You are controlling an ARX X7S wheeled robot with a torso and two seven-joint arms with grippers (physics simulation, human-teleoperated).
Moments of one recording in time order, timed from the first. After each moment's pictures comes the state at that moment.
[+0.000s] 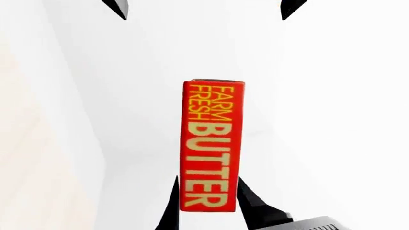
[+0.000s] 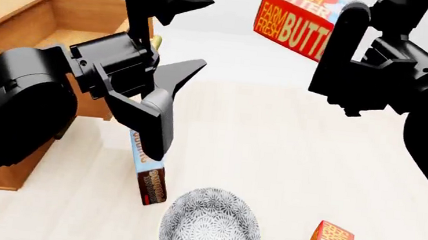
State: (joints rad) left arm -1.25 -0.71 0.87 0.05 0.38 0.21 0.37; right arm 1.83 0.96 -1.62 -0.41 0.15 0.81 -0.04
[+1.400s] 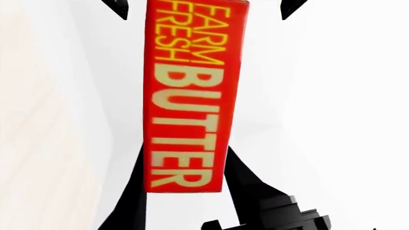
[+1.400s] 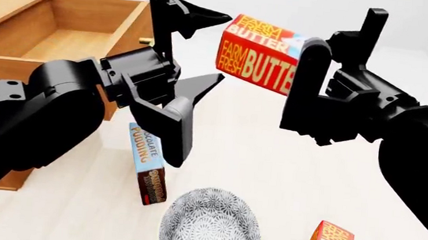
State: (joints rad) left arm -1.24 -0.62 0.91 -0.05 0.36 0.24 0.33; right arm 1.77 0.95 -1.61 -0.53 0.19 0.79 -0.07
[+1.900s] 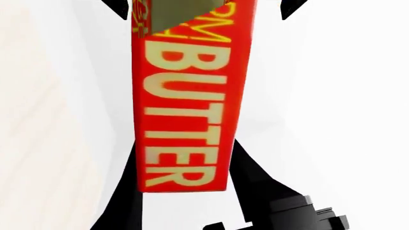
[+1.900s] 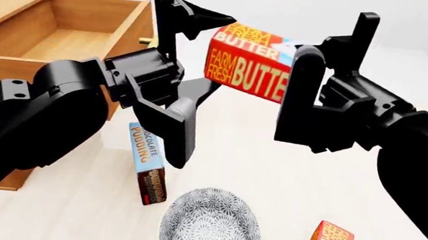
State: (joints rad) left arm -1.24 -0.61 0.92 -0.06 0.35 0.25 0.33; right arm 1.78 0.95 -1.60 -0.59 0.19 0.79 -0.09
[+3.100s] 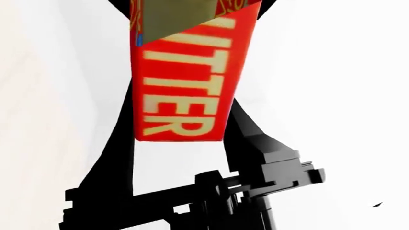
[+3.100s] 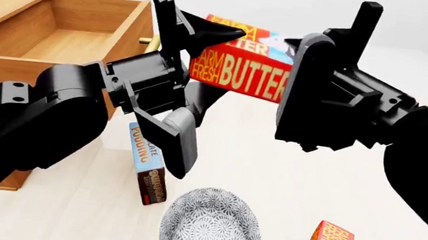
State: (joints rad) left arm -1.24 -0.61 0.91 -0.06 0.33 0.36 0.27; right arm 1.74 0.98 -1.50 -0.59 0.26 0.68 -0.10
